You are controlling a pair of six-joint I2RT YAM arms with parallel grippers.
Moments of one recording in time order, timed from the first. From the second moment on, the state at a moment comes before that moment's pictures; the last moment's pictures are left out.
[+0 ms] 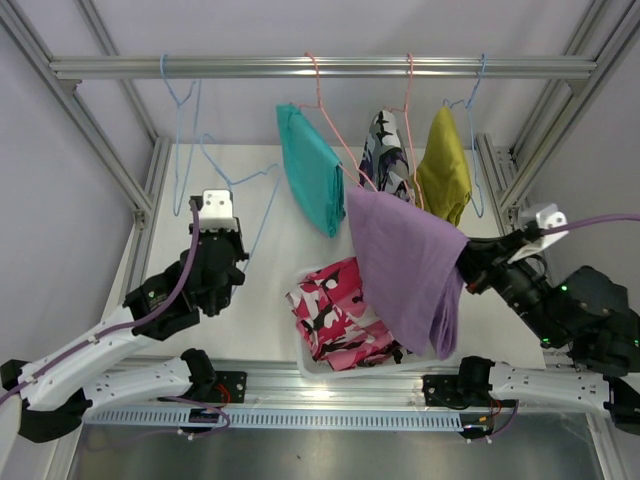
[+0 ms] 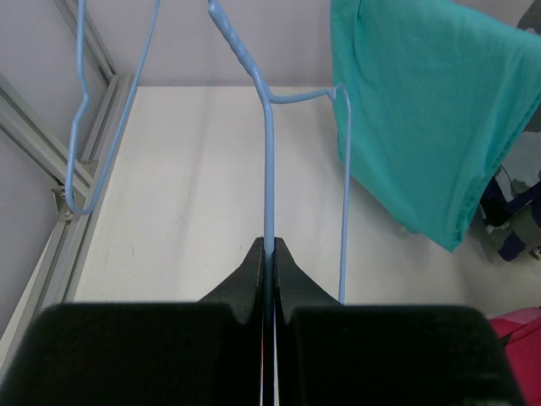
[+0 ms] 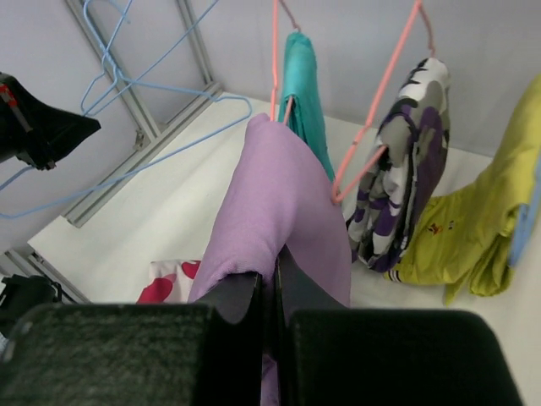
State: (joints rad) left arm -1.01 0.81 1.03 -0.49 -1.05 -0.20; right arm 1.27 0.61 1.26 -0.61 0.68 0.15
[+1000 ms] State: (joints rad) left arm -1.01 0.74 1.01 -0.64 -1.04 -0.28; right arm 1.35 1.07 0.85 -0.24 0.35 0.38
